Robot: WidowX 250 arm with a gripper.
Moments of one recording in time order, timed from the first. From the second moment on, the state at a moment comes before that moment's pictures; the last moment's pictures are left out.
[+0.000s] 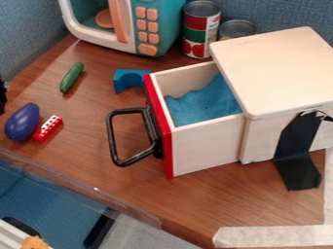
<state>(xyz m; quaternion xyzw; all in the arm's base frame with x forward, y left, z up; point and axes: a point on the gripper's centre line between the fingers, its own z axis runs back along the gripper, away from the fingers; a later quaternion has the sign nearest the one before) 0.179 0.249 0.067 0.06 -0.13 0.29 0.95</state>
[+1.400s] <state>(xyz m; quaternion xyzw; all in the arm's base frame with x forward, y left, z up) 0.213 0.226 0.033 0.01 -0.12 0.21 0.97</state>
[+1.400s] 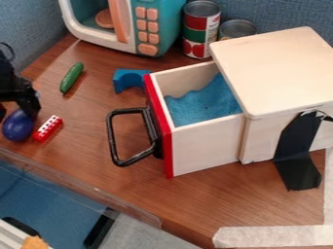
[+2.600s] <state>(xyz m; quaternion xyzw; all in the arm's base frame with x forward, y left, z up) 0.204 0.202 0.075 -0.01 -0.12 0.25 0.96</state>
